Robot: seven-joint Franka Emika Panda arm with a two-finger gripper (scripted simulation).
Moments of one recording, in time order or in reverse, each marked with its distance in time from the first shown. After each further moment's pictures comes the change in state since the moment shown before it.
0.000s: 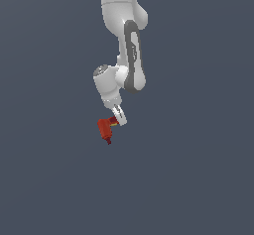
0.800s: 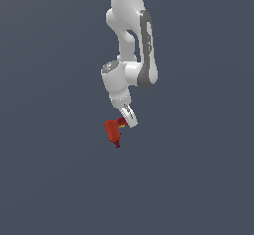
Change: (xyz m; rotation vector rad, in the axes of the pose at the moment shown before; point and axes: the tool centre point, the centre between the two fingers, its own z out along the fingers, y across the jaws) arm -0.031 -0.055 -0.020 -0.004 -0.002 0.000
